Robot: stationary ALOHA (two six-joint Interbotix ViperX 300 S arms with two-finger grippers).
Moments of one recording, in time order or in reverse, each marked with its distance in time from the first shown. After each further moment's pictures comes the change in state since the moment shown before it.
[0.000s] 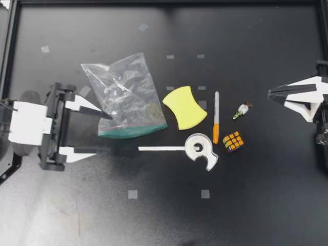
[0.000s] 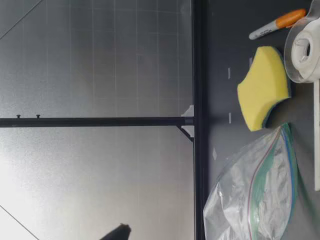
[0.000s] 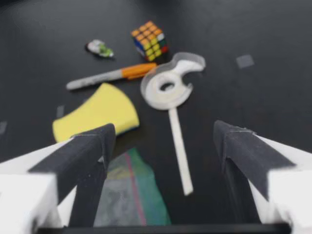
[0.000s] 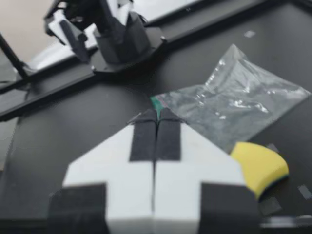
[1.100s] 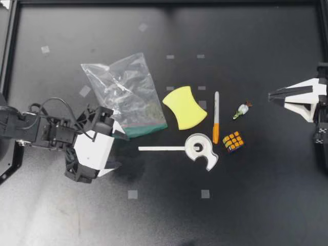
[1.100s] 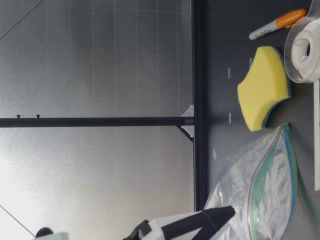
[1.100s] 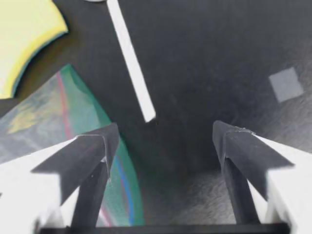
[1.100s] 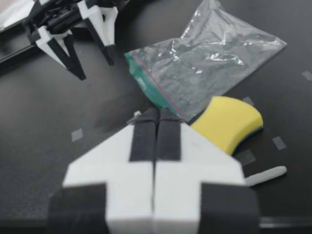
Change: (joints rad) left arm -0.040 0.350 -0.175 0.103 0.308 -0.021; right arm -0.052 -0.023 -0.002 -0.009 0.167 -0.009
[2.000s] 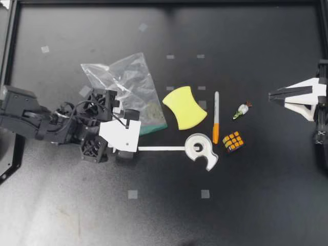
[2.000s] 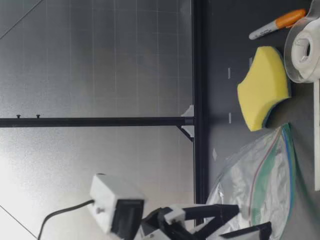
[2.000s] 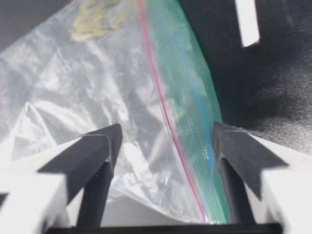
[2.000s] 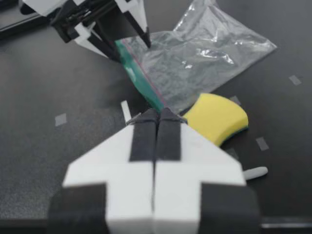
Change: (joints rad) left arm 0.031 0.170 -0.132 0.433 0.336 -0.480; right arm -0.006 -0.002 -0.025 -0.101 0.064 0.002
